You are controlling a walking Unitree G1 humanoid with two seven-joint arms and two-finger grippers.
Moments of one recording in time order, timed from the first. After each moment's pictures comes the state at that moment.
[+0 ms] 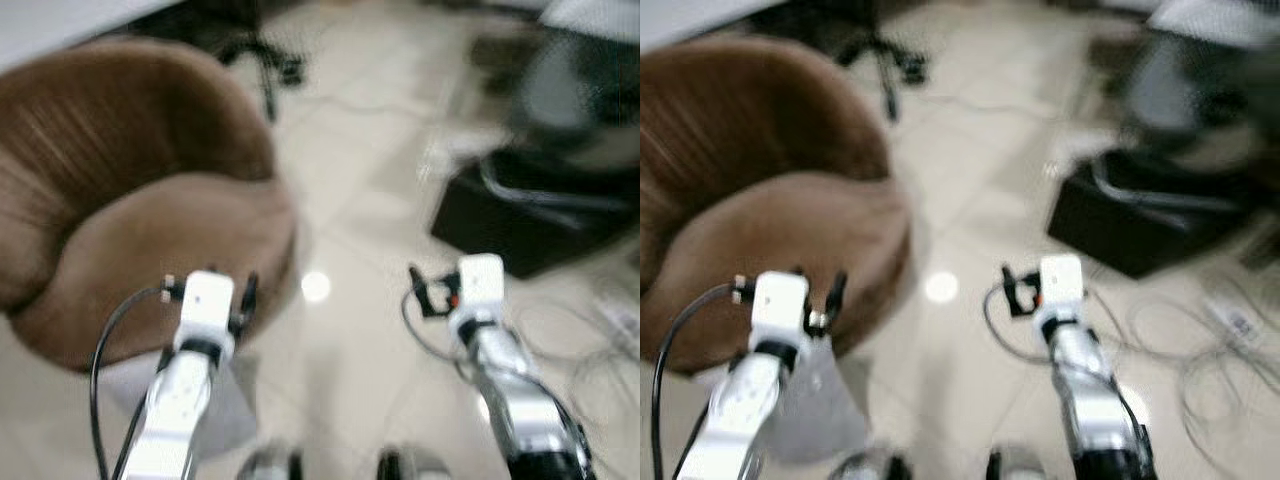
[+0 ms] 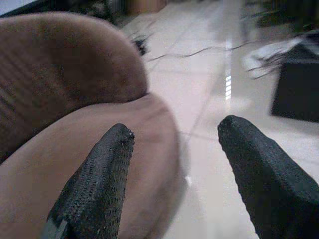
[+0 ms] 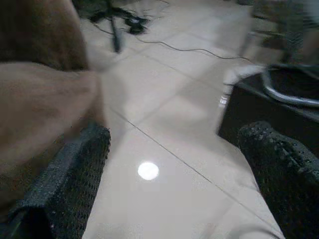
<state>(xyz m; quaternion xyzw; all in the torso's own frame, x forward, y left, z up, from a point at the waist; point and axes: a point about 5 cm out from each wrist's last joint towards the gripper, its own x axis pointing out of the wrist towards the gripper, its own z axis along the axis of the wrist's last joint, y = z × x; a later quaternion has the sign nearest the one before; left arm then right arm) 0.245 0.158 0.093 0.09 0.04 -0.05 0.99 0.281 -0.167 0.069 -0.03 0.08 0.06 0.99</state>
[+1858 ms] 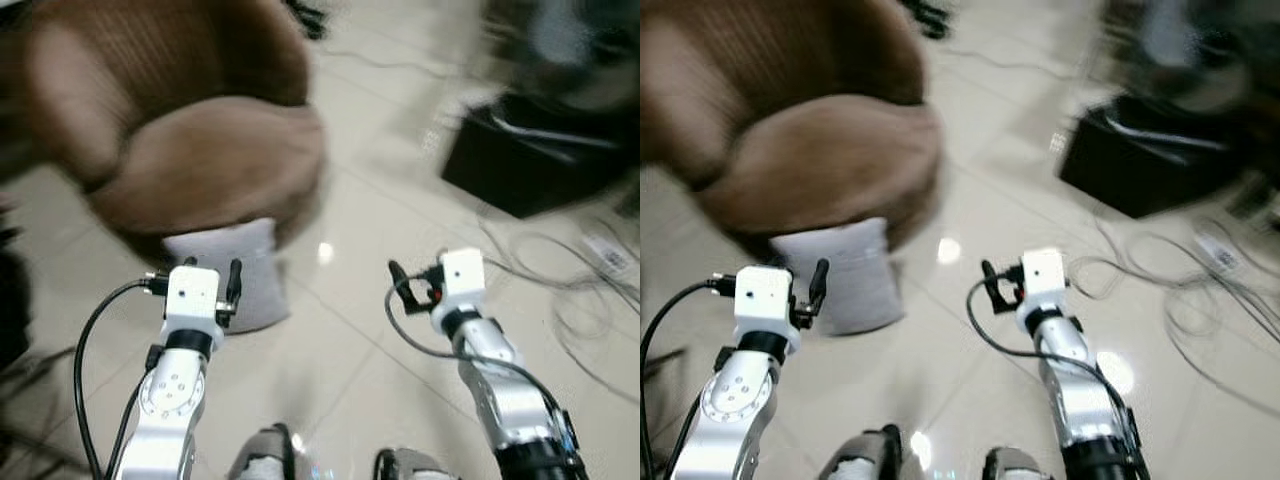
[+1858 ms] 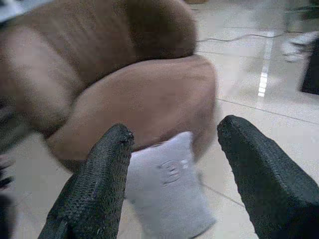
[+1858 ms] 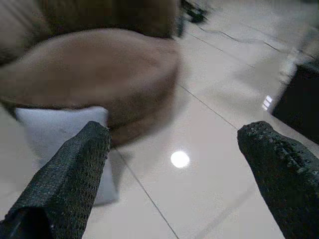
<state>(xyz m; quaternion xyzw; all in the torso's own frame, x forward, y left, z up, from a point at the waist) 0.244 0.169 0.101 0.10 0.01 0.01 1.00 0.291 -0.146 0.081 -0.02 0.06 0.11 0.99</state>
